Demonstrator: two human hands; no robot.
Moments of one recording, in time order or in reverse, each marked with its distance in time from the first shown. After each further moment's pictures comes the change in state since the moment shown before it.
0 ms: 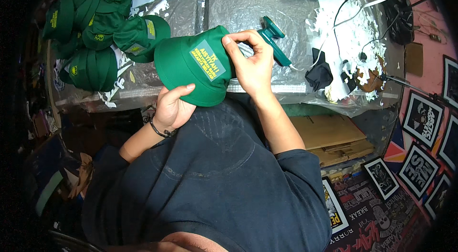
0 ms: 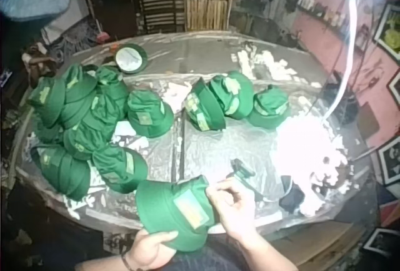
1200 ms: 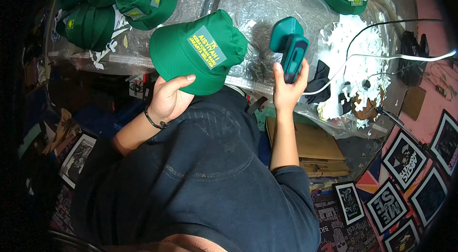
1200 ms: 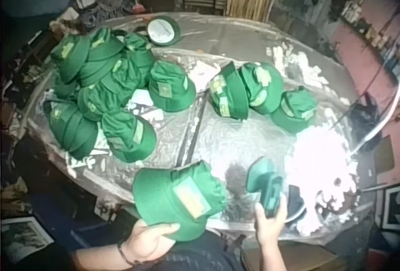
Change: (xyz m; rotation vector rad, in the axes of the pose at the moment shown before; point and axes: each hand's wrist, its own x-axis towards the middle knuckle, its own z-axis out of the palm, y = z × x) left_hand -0.004 -0.049 -0.002 -0.050 0.094 0.194; right_hand -0.043 0.068 -0.105 -0.155 0.133 0.221
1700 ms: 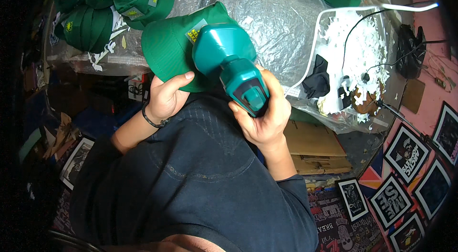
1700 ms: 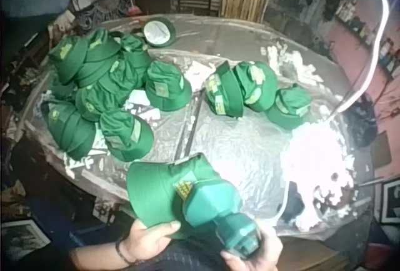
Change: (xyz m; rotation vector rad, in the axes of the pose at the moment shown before) left_hand -0.004 0.001 0.015 0.188 -0.044 0.082; right_hand -0.060 -0.100 0.006 -0.214 -0.263 -0.615
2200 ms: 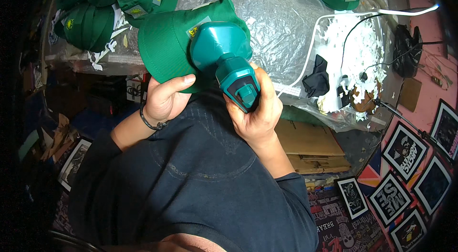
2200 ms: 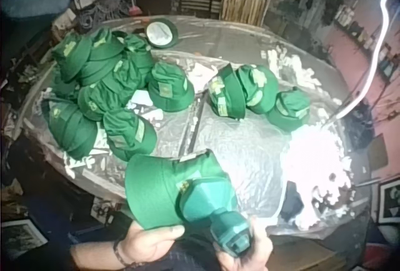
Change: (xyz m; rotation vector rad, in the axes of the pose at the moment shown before) left_hand -0.009 0.021 0.011 -0.018 -0.027 0.042; right_hand -0.006 -0.014 0.031 -0.060 0.059 -0.017
